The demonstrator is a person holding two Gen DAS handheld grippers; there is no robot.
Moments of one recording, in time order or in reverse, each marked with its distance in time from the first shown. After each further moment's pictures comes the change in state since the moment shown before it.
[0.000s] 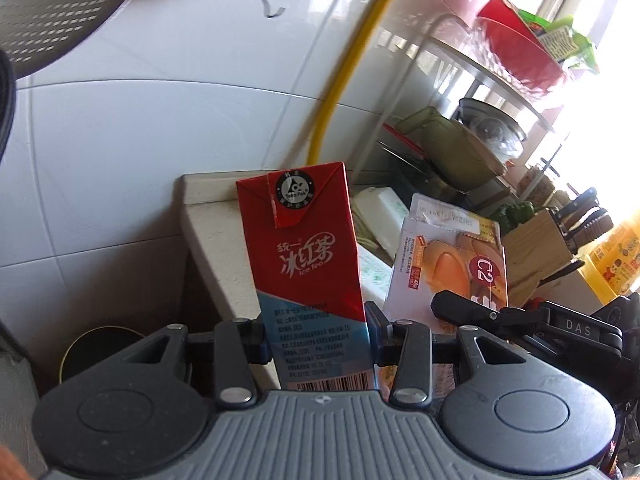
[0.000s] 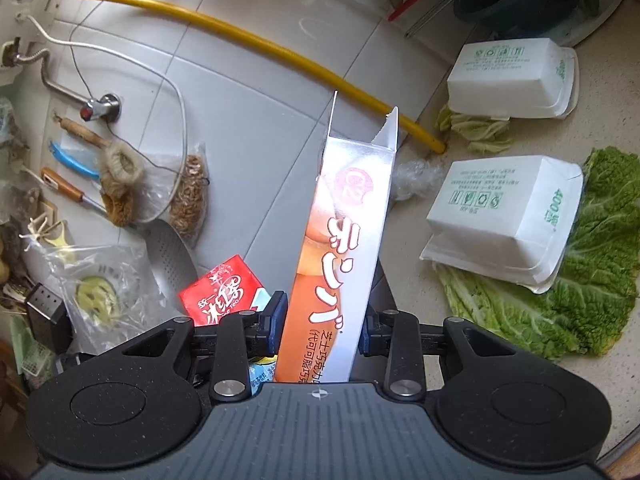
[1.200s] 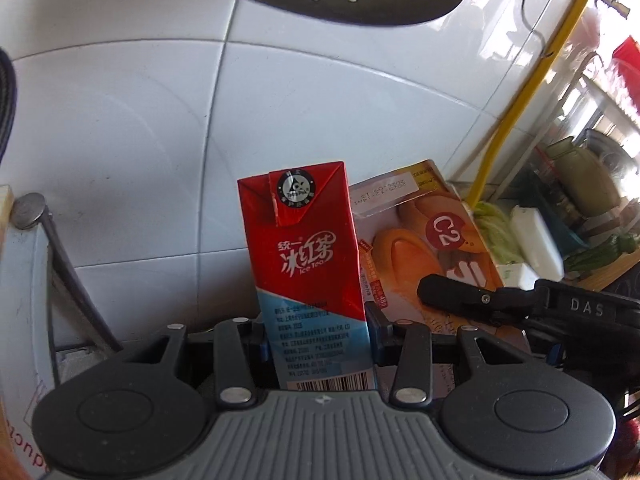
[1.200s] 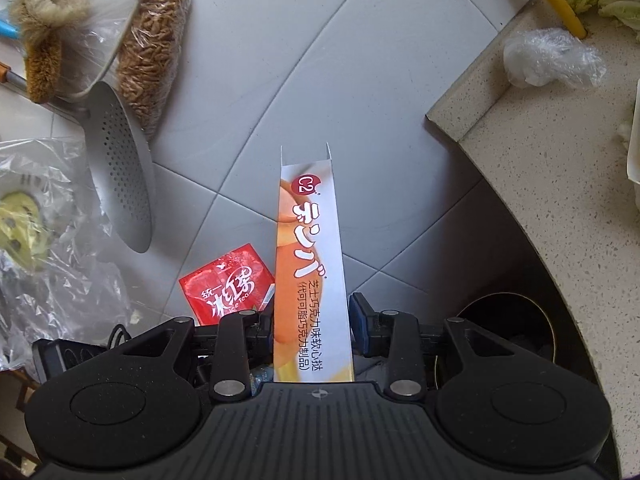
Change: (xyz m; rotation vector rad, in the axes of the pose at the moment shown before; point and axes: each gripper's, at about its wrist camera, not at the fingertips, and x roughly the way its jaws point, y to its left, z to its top) left arm -0.001 0.159 0.019 -0.083 0.048 0.218; right arm 0.204 0.043 -0.047 -0.076 0.231 -0.055
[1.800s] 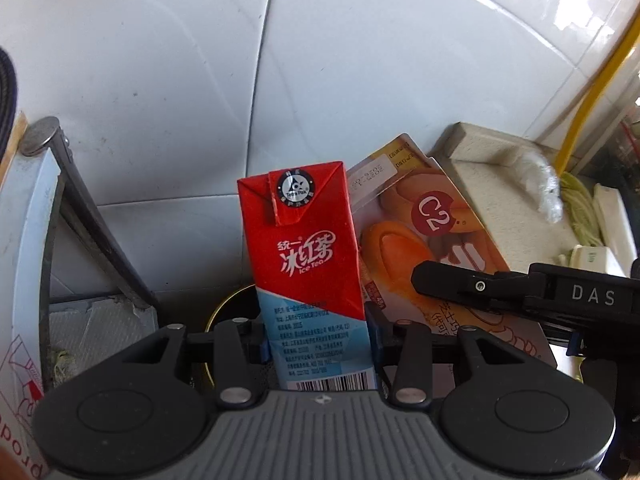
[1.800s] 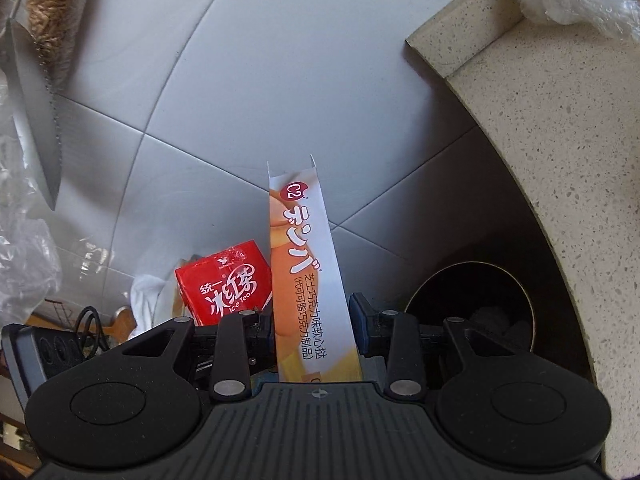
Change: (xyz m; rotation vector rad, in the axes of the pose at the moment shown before) left arm 0.060 0.011 -0.016 -0.090 0.130 0.173; right arm 0.069 -0.027 0.010 -0.041 0.187 -0.104
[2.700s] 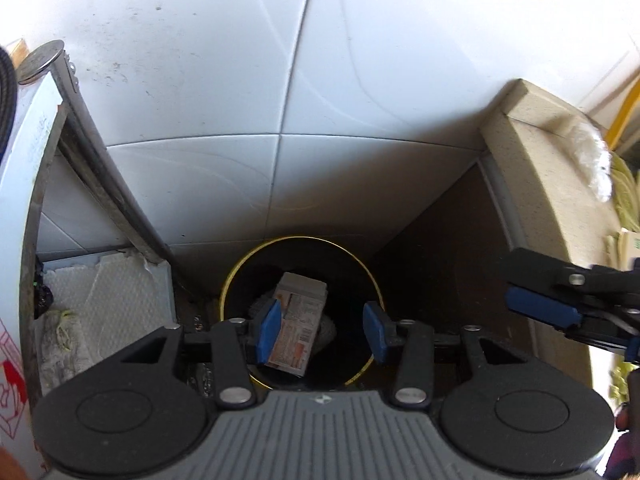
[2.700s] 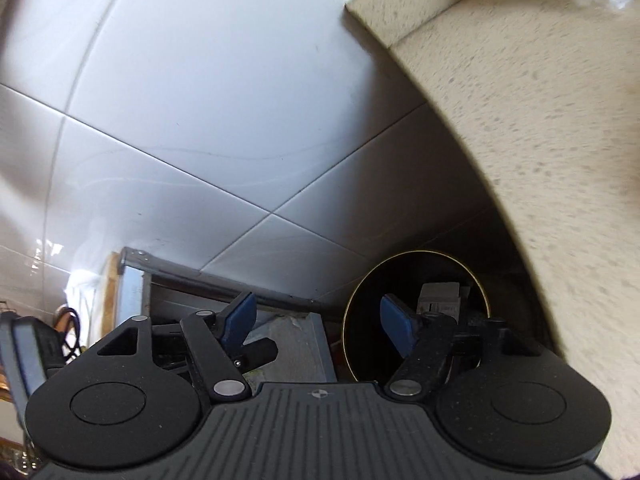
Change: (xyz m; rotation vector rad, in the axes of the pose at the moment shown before) left arm 0.033 0.024 -0.010 -0.059 0.125 0.028; right arm 0.007 -0.013 -0.009 0.030 -0.002 -0.137
